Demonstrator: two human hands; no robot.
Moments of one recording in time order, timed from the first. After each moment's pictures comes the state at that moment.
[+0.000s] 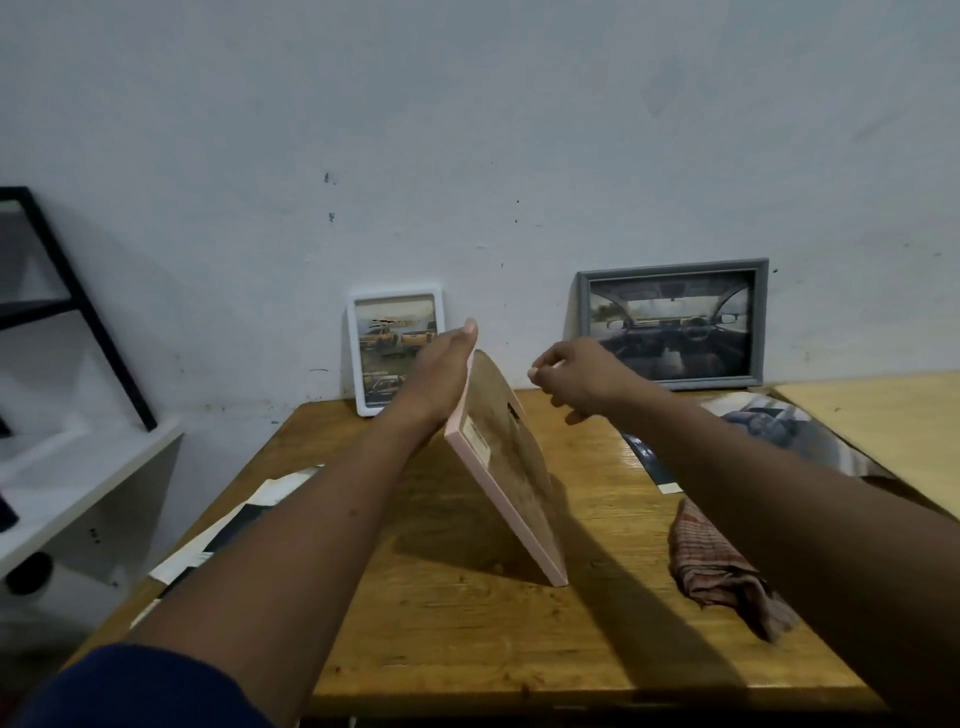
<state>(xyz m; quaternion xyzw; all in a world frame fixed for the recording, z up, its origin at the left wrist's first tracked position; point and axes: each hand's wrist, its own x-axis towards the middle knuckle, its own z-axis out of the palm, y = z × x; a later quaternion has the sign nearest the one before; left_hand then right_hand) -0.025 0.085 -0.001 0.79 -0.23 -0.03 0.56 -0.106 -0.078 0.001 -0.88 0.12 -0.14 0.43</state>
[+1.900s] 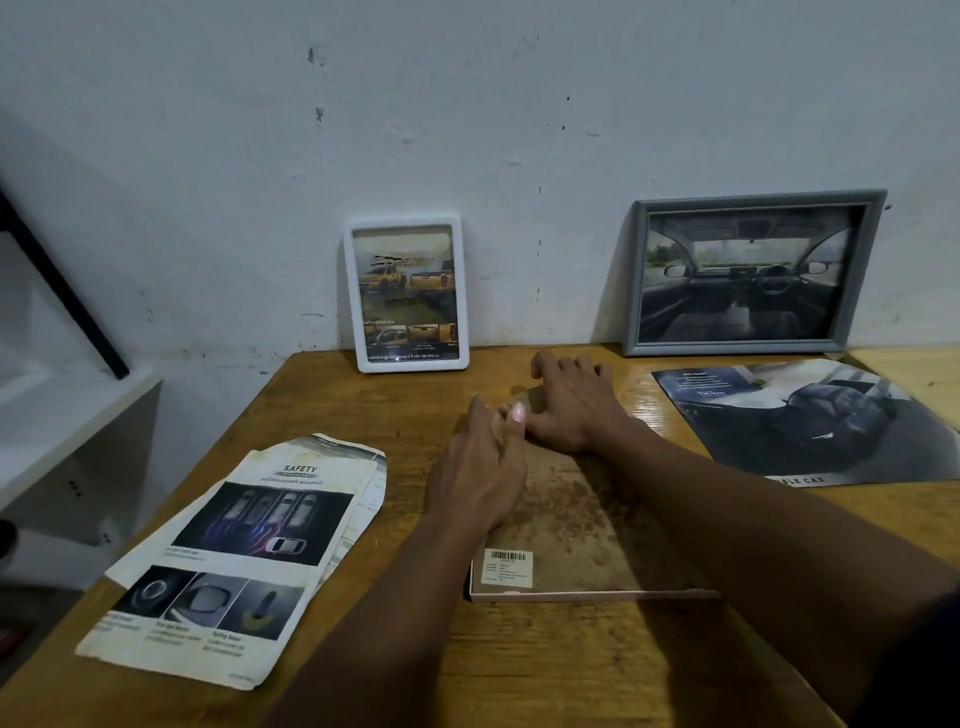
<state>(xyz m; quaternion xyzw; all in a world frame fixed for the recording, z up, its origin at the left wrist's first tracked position) -0.010 0.079 -0.136 0.90 -0.17 -0.05 0.39 0.024 -0.094 -0.129 -0.99 0.07 -0.11 0.09</state>
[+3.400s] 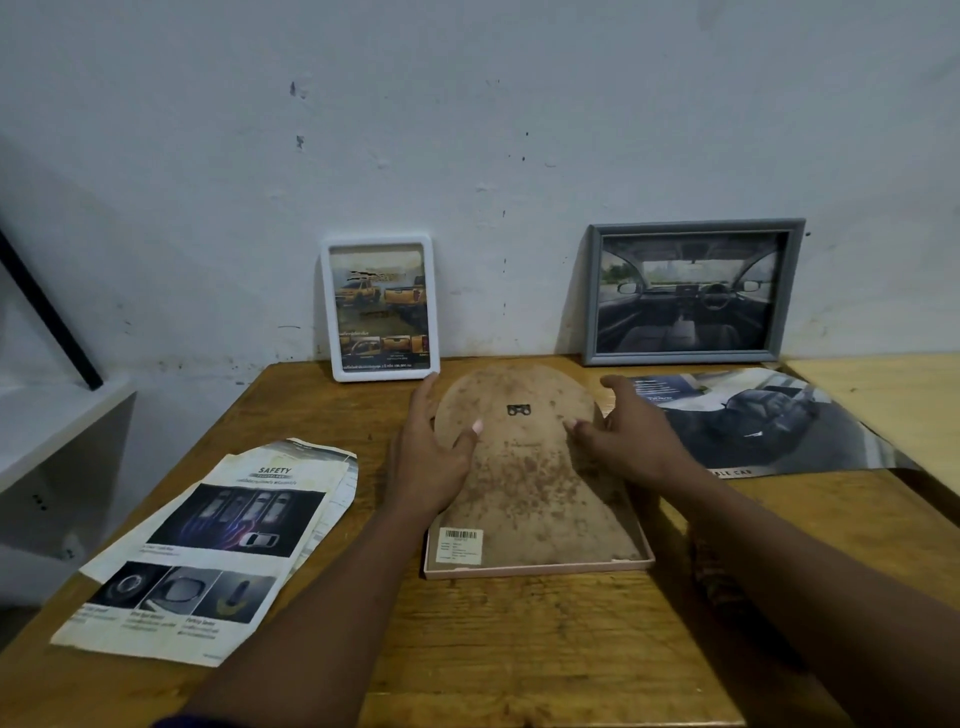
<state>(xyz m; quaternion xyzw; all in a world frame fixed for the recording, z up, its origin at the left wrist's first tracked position) -0.001 0.092 -0.140 0.81 -0.18 0.05 0.55 -0.081 -0.139 -0.122 -0.91 0.22 -0.14 0.33</state>
